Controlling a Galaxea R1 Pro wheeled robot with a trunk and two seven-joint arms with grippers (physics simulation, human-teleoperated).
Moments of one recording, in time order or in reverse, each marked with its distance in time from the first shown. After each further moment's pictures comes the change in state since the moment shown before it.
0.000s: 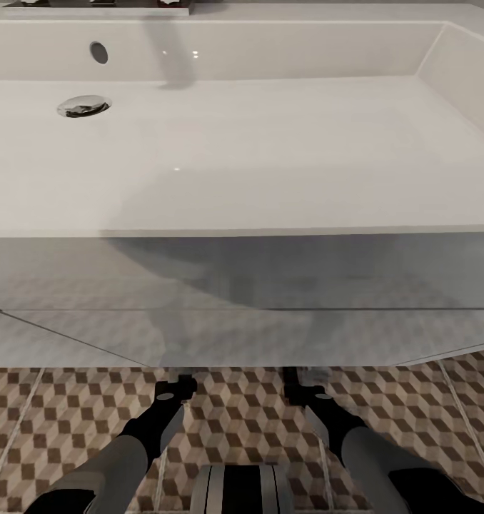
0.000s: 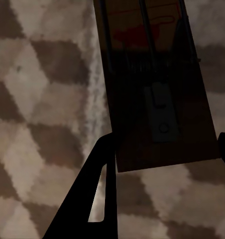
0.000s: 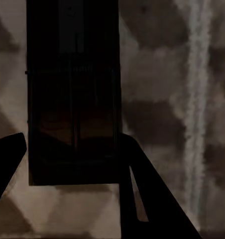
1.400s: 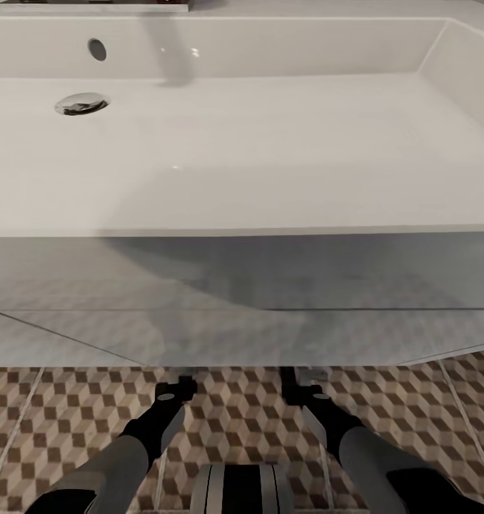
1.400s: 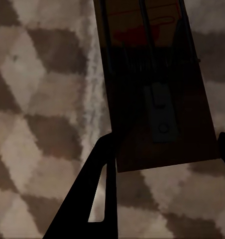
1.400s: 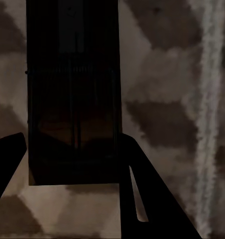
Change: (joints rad) left arm 0.000 -0.004 0.004 0.004 -0.001 0.012 0.006; right arm 0.000 0.010 -0.001 -0.002 0.004 -0.007 0.000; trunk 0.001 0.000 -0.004
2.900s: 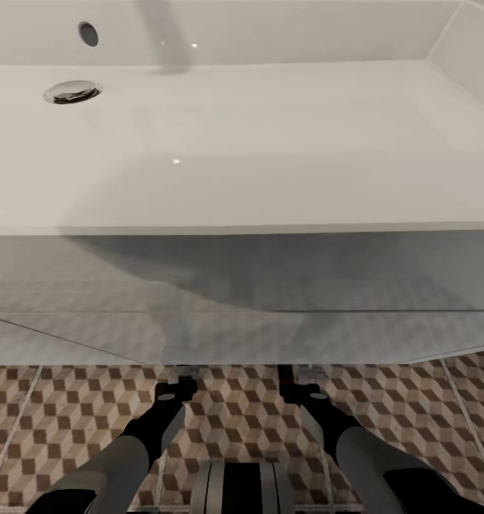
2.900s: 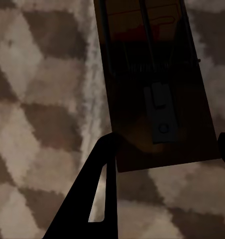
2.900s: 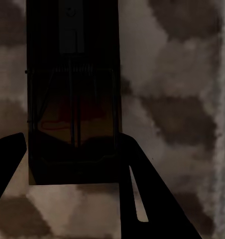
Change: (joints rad) left arm 0.000 -0.002 0.000 0.000 -0.005 0.000 0.012; right arm 0.000 0.015 -0.002 -0.004 -0.001 -0.017 -0.008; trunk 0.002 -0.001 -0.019
